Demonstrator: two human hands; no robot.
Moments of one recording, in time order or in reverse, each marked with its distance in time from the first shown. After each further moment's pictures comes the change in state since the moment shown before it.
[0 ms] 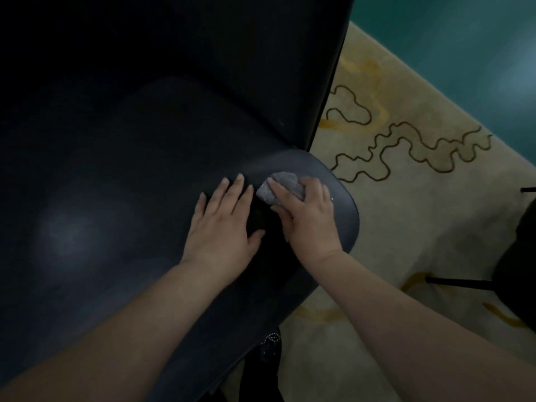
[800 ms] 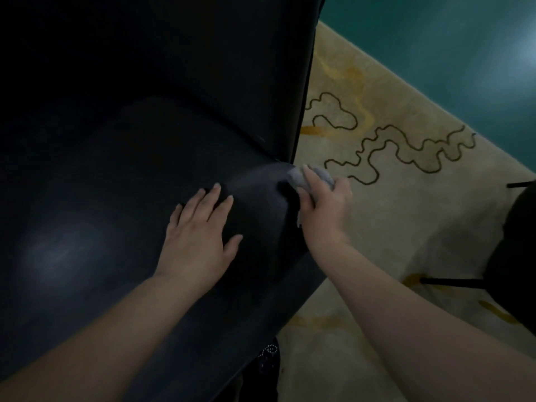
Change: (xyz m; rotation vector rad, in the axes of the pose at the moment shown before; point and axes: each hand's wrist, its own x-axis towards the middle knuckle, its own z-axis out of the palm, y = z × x) left_hand 0.009 -0.008 -0.013 0.013 0.011 0.001; right_hand 0.027 0.034 -0.020 0.194 0.064 0.402
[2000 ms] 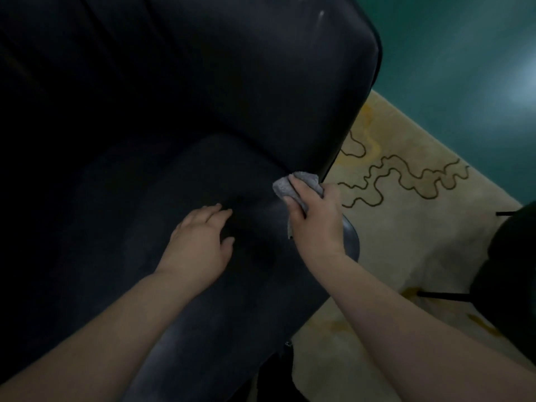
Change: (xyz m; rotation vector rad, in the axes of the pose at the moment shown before) left_hand -0.040 -0.058 -0.111 -0.191 -0.067 -0.072; right_hand -0.037 -0.142 -0.035 0.047 0.003 -0.098
